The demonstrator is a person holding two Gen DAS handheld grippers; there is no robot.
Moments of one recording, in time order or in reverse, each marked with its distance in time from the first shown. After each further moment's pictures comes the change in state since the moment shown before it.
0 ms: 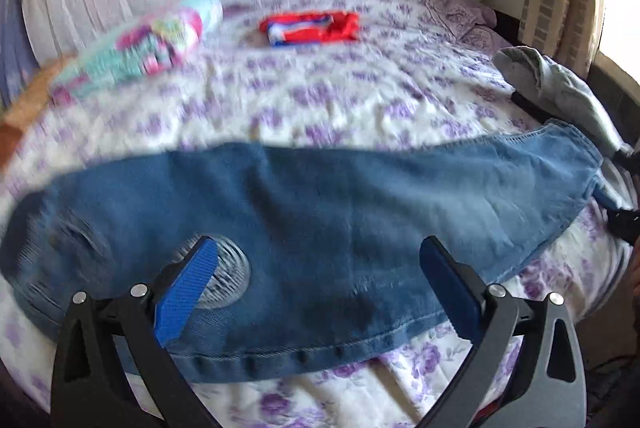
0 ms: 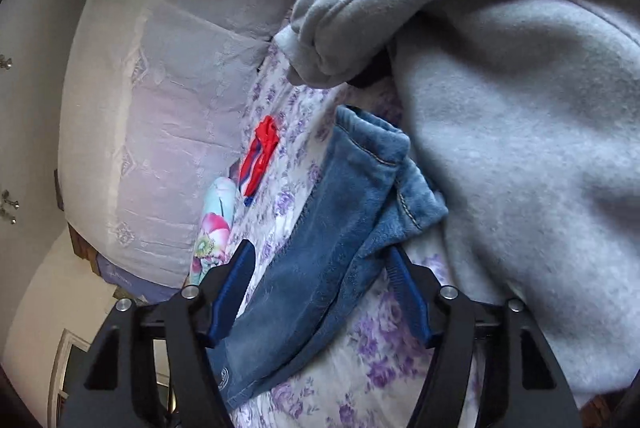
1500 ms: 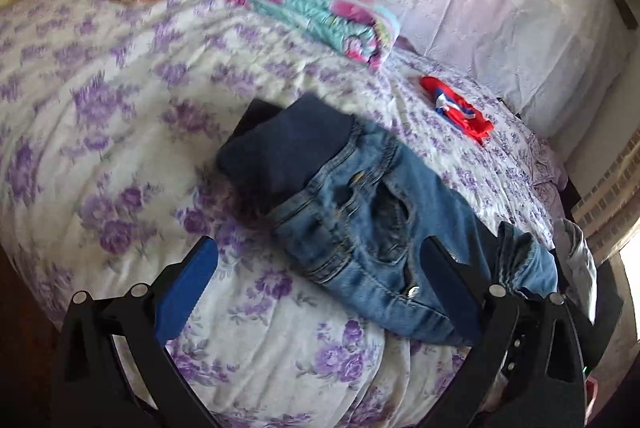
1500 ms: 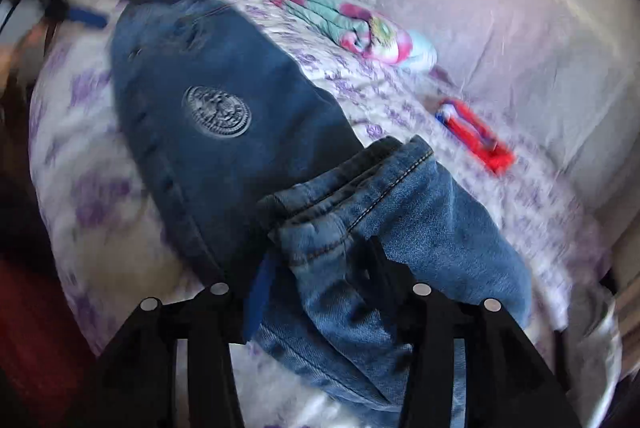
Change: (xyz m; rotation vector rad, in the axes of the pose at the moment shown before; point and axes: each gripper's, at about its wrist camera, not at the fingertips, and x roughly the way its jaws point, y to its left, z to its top) left arm -0.077 0.213 -0.069 -0.617 -0.096 0.051; right arm 0.142 0.199 -0.265 -1.756 0.257 -0.189
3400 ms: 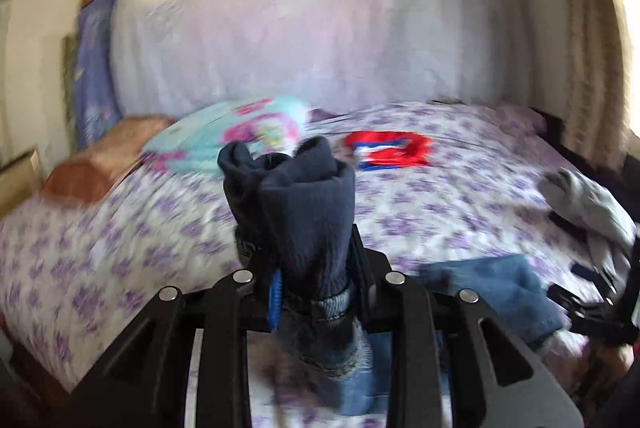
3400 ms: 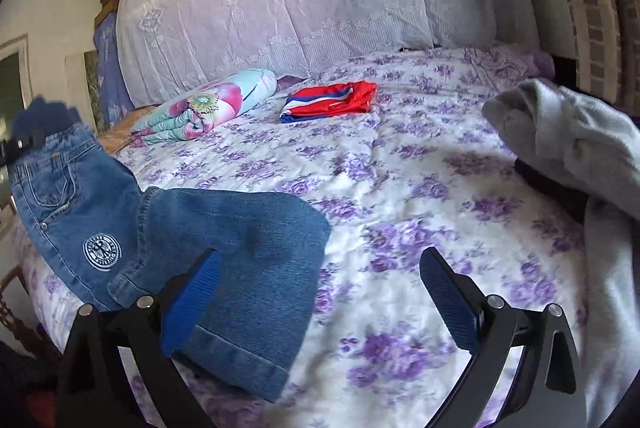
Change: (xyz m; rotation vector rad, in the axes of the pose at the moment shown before) left arm -0.052 -0.204 -0.013 0.560 -0.340 0.048; right arm -0.038 -0.158 -0.121 0.803 -0.169 -0.043
